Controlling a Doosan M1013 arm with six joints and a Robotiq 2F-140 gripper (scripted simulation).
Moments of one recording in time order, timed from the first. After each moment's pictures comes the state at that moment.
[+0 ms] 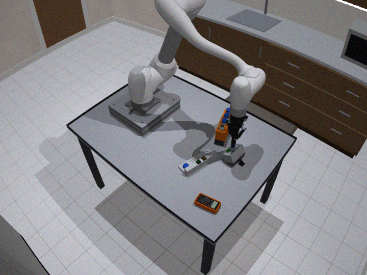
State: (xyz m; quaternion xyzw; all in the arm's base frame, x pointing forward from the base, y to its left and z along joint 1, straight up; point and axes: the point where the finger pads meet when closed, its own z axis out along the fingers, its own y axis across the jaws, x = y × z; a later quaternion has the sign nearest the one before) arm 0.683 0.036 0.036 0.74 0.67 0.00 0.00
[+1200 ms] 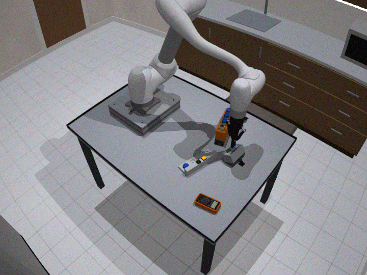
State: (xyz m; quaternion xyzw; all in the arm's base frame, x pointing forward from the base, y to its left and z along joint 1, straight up) arm 0.683 0.036 0.026 0.74 0.67 0.00 0.00
